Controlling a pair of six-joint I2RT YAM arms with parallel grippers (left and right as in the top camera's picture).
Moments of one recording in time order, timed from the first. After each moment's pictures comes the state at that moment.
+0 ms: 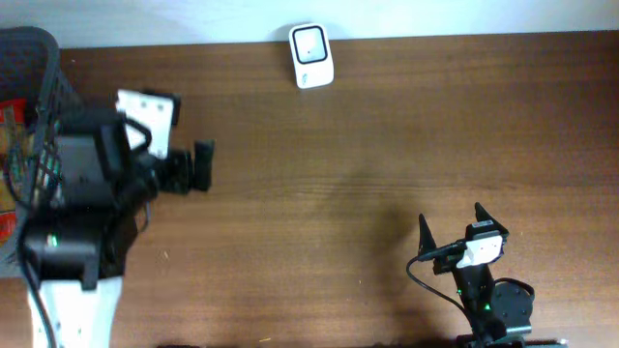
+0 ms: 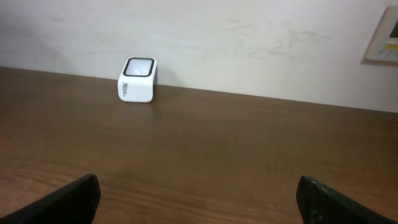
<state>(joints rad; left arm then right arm) -0.06 1.11 1.37 -0.90 0.12 0.10 0.05 0.01 0.01 -0.07 -0.10 -0.06</state>
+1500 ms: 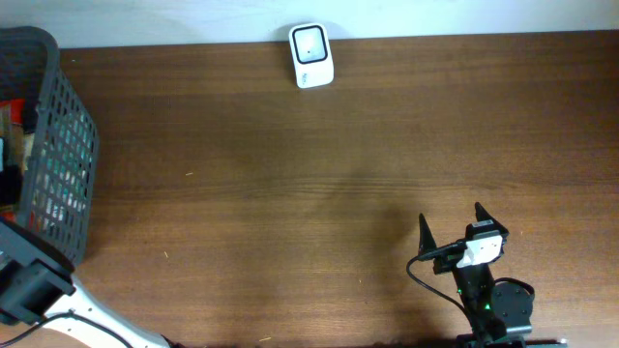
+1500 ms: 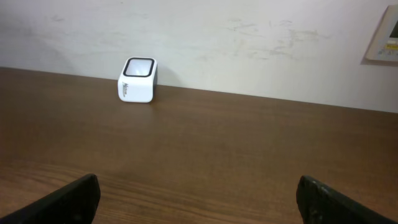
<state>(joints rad) 0.80 2.25 1.92 -0.92 0.00 0.54 0.05 0.01 0.01 -0.07 -0.10 -0.05</state>
